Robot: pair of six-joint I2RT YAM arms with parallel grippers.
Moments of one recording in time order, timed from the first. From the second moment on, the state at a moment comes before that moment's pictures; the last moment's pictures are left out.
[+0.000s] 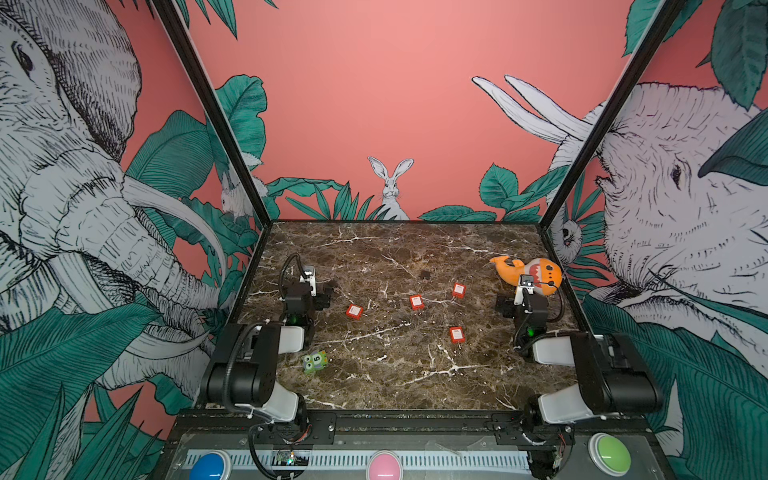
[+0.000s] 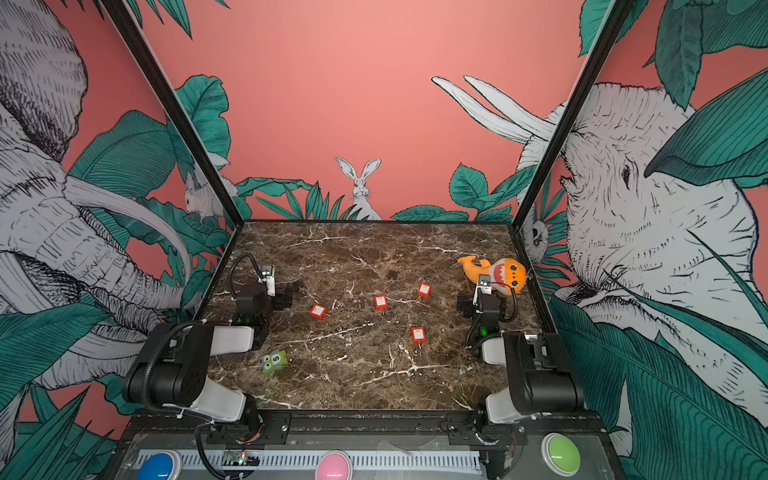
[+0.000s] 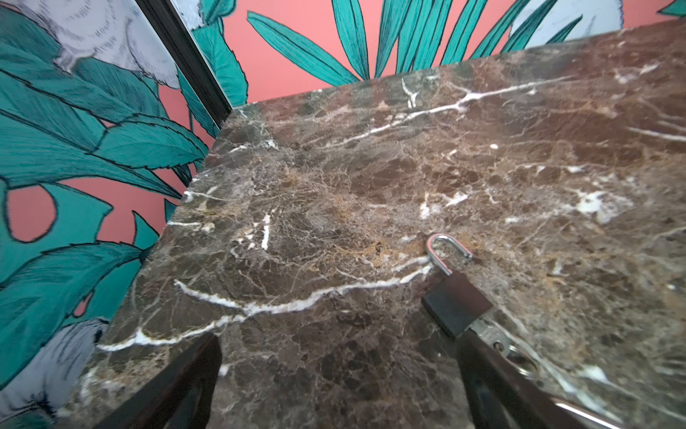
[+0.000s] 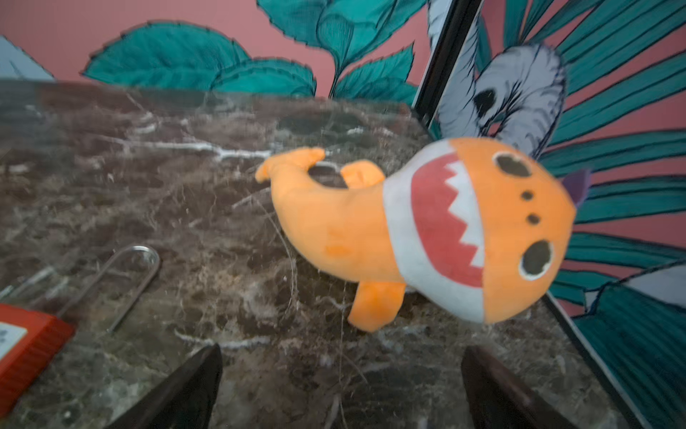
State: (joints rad) left arm -0.08 1.46 0.42 0.66 -0.19 0.15; right arm 0.03 1.43 0.30 0.79 0.23 -0.05
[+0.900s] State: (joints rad) left arm -0.24 1.23 0.81 0.03 0.02 0.03; right arm 0.52 1.25 0.88 -0.52 0.23 0.35
